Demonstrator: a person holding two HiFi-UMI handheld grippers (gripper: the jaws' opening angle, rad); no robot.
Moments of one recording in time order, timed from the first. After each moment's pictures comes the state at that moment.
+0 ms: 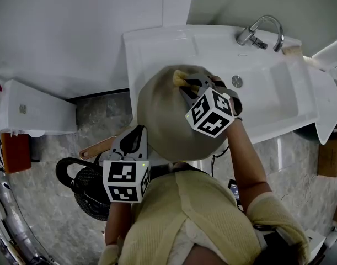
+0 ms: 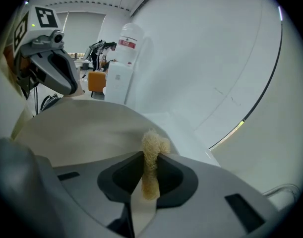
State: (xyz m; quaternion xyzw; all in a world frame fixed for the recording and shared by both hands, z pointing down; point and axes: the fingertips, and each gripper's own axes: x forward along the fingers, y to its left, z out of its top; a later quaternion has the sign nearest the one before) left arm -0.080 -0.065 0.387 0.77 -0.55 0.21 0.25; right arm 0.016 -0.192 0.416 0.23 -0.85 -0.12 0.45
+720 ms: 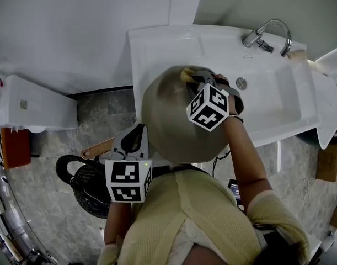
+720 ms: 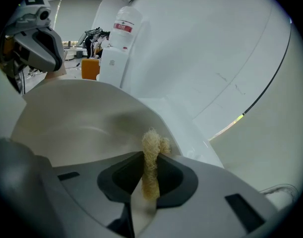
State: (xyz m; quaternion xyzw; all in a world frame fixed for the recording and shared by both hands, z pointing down) left arm -0.090 -0.072 0.390 0.76 -0.56 0.22 0.24; right arm 0.024 -0.221 0.449 0.25 -0.82 -0.12 0.51
